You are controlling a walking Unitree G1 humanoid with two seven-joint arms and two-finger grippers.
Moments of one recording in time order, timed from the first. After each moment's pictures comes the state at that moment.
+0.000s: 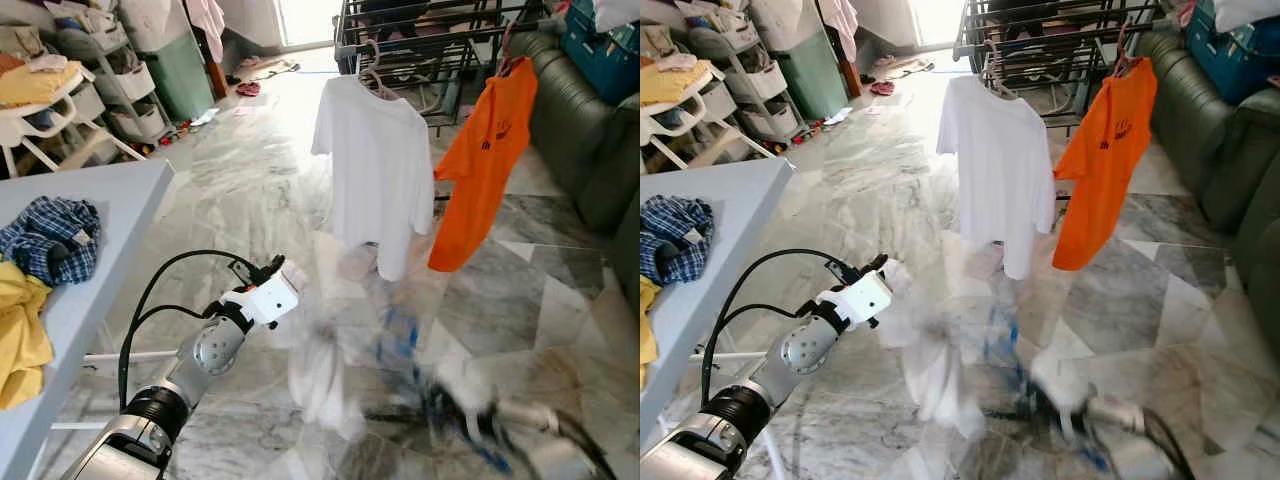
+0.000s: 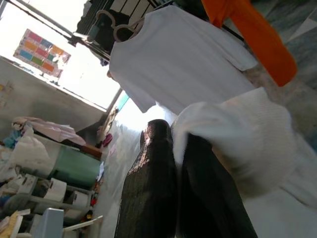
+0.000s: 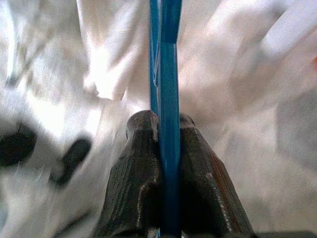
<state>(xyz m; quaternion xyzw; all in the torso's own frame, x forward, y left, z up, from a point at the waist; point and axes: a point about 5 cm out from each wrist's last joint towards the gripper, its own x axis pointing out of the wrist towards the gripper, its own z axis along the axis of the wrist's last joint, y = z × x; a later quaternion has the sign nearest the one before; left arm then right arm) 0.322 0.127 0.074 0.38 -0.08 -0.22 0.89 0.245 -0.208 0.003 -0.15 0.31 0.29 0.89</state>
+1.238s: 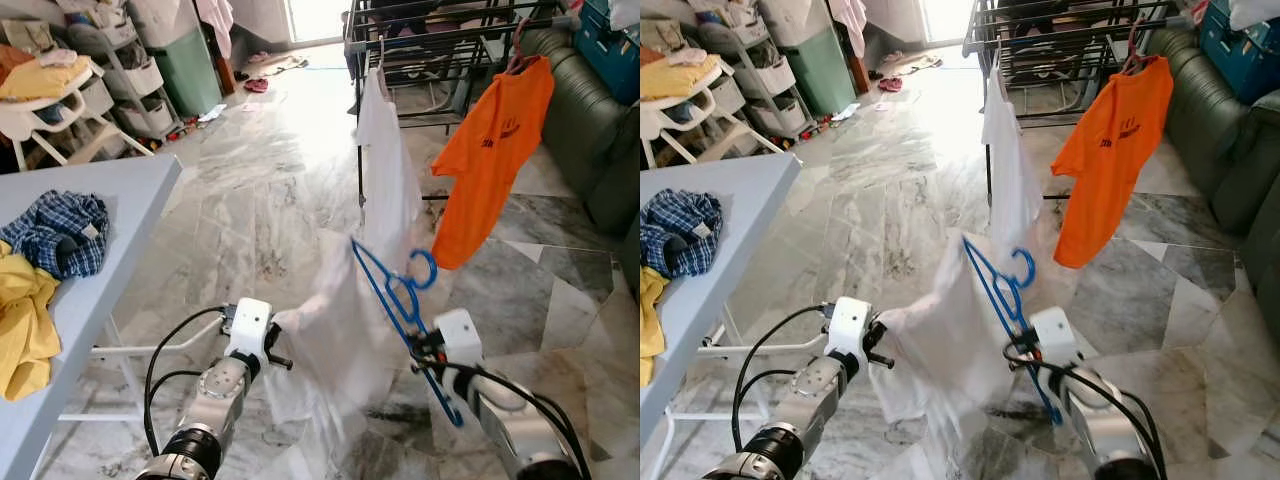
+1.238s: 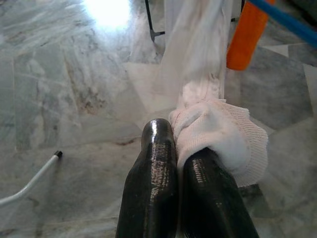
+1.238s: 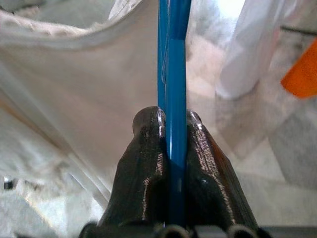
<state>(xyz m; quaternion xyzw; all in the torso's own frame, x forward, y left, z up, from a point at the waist) 0.293 0.123 0.007 0.02 0.18 -0.16 0.97 0.277 -0.179 0.024 -0.05 0.21 0.19 0.96</state>
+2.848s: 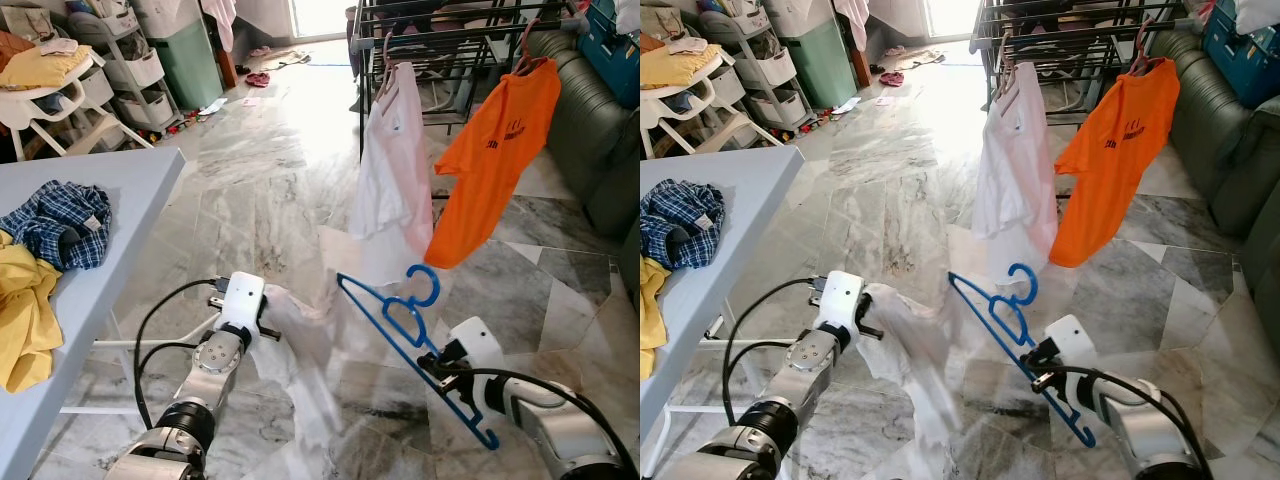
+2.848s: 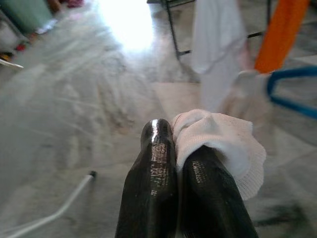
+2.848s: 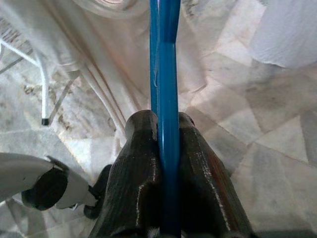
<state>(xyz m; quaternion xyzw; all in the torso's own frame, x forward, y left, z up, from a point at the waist) 0.316 0.129 0.031 0.06 0.14 -0.13 0.98 0.256 -0.205 0.026 -0.06 0.31 0.29 0.90</state>
